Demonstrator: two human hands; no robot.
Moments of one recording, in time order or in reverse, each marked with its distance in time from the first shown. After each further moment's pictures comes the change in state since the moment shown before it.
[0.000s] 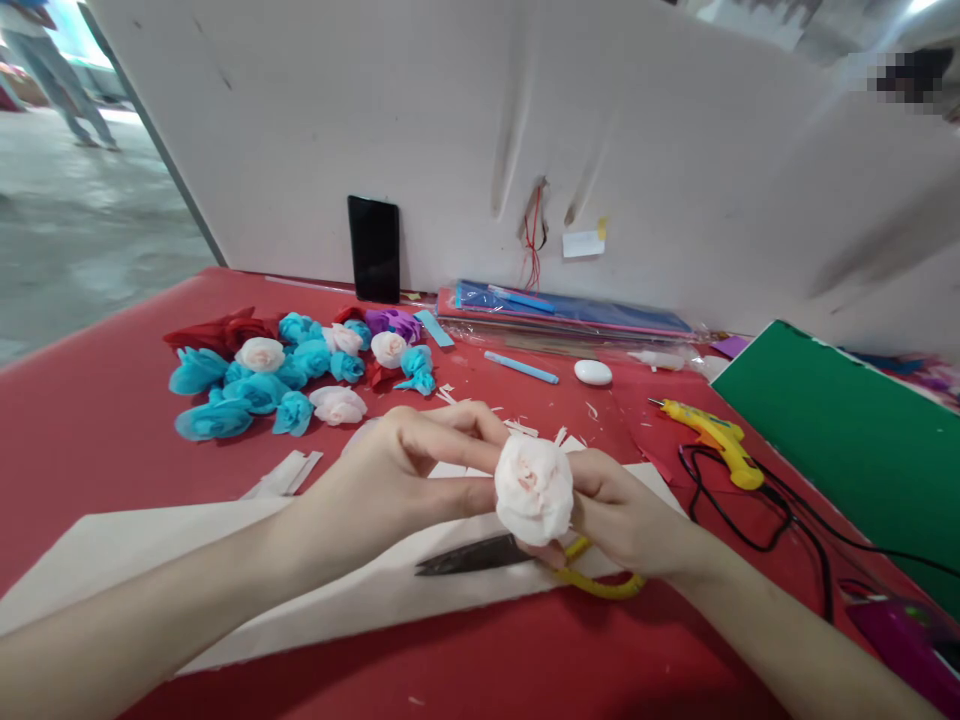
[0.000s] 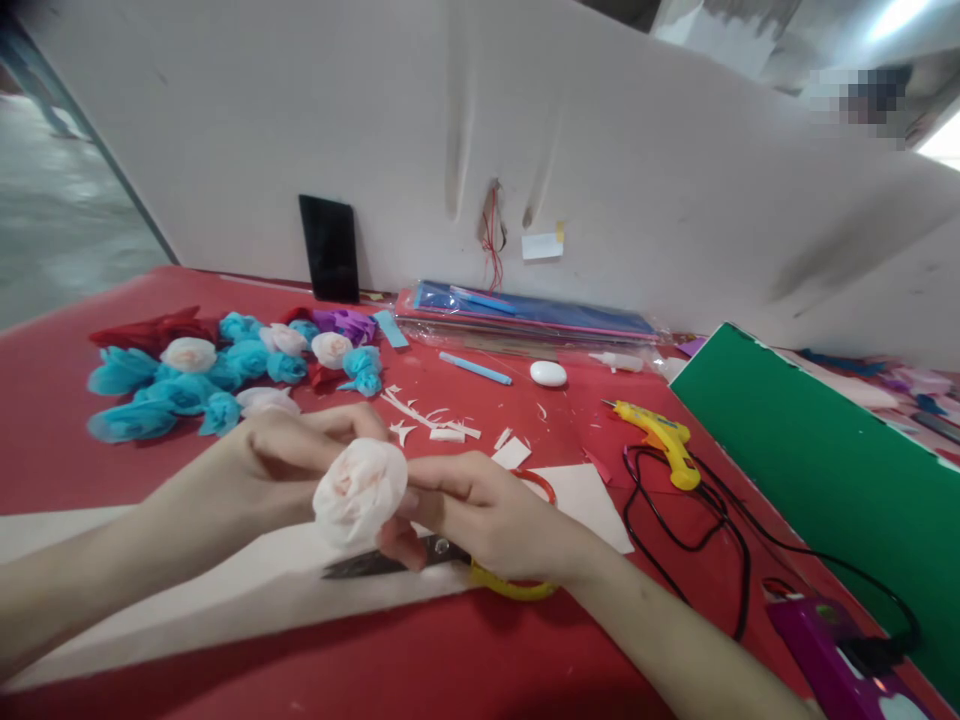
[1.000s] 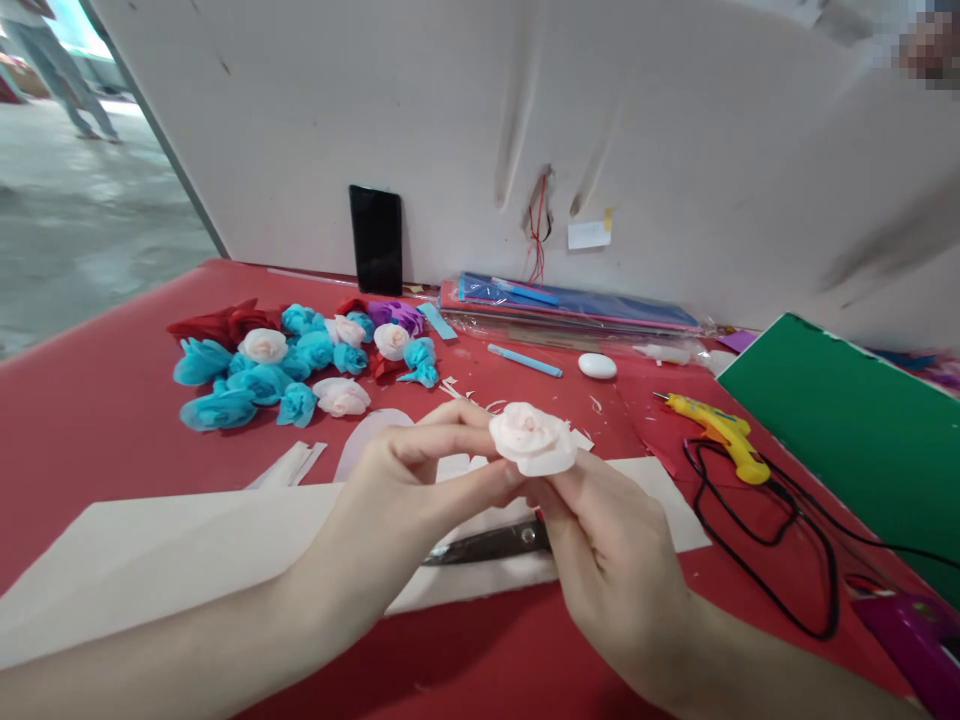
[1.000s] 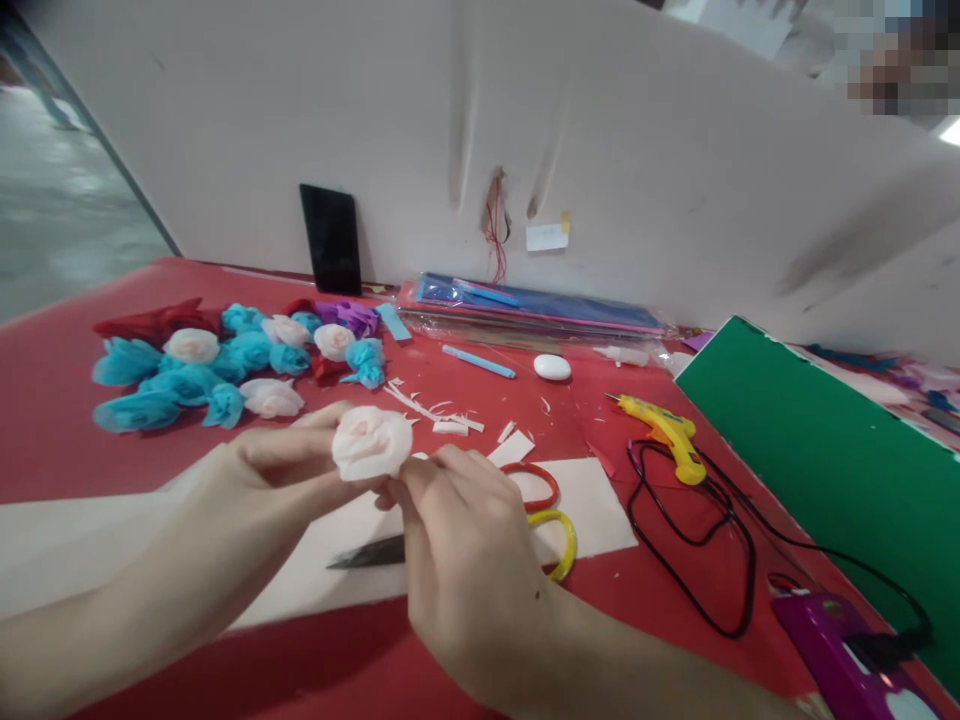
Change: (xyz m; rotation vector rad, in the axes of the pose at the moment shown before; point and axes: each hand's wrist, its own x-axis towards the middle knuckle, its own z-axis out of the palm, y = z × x) left_hand -0.013 -0.009 0.027 -0.129 0.317 -0.082; right_hand -0.006 -0.001 0.043 -0.921 0.585 -0.258
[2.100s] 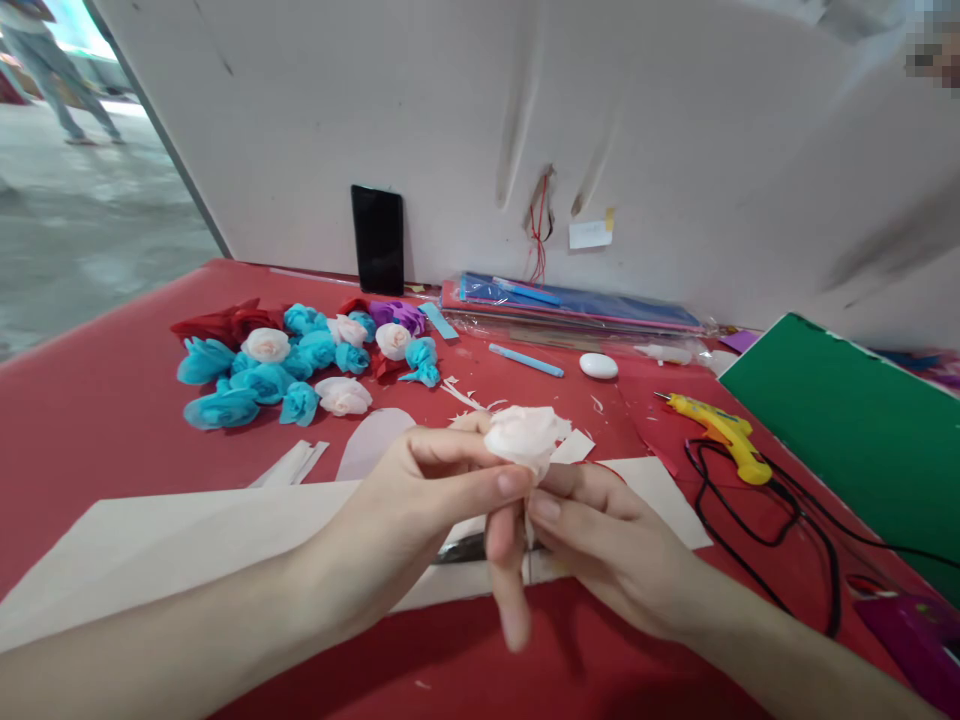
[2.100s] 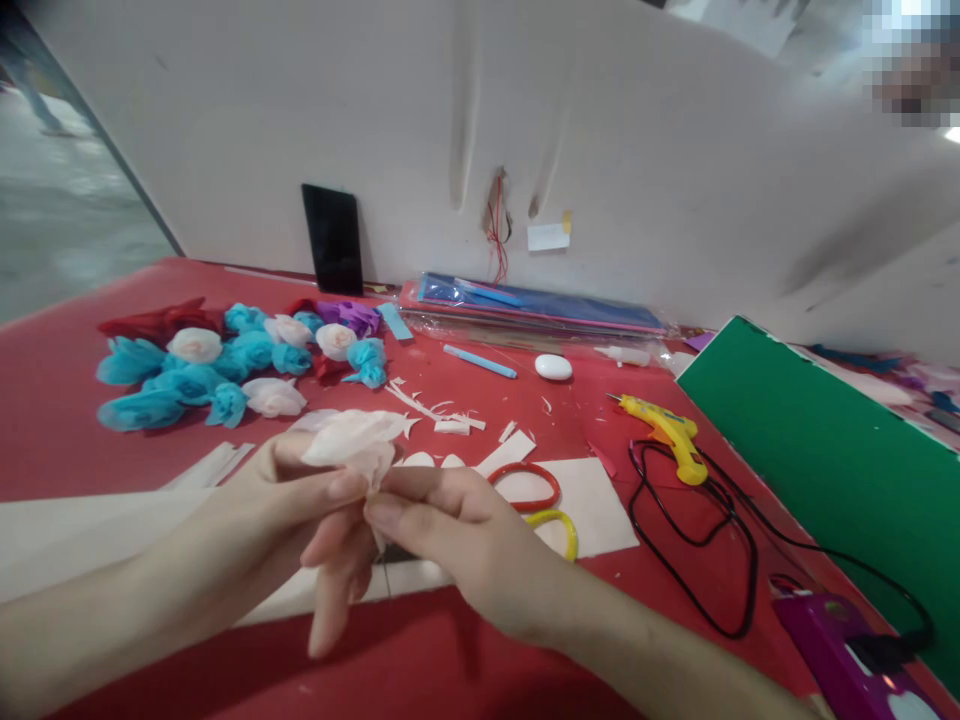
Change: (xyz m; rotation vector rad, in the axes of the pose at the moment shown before) left_hand 0.000 -0.004 -0.001 -0.373 -0.279 -0.256; right_hand 0.005 0.008 -0.003 1.319 -0.497 0.477
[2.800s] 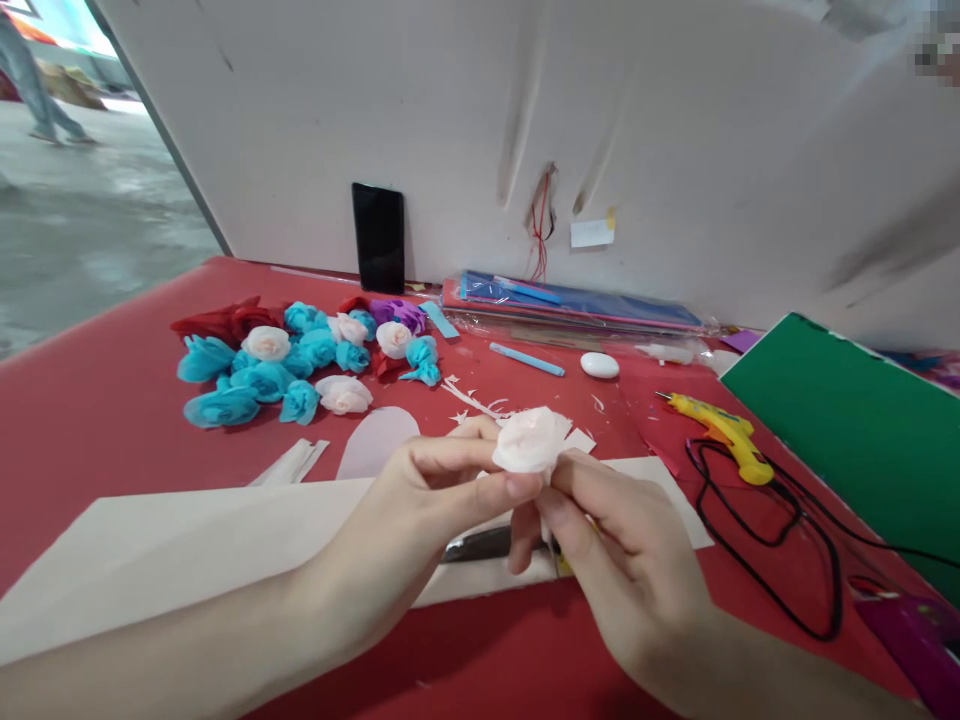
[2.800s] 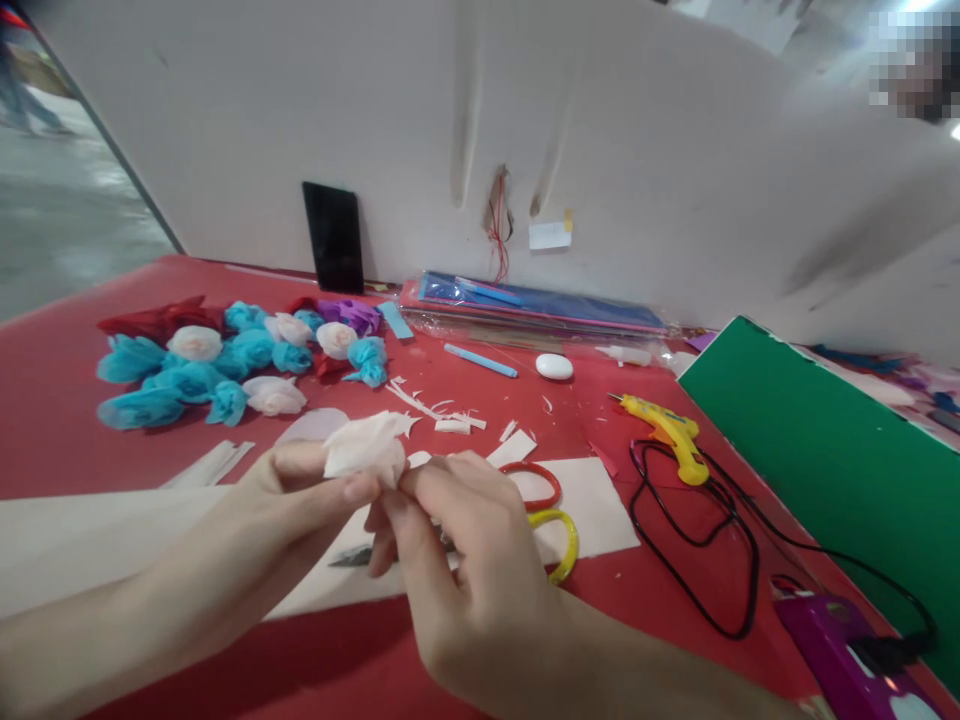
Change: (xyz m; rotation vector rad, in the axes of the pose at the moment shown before) left_hand -0.002 -0.006 0.002 0.091 0.060 0.091; right_hand -0.007 -0.009 0.017 -1.015 0.419 -0.278
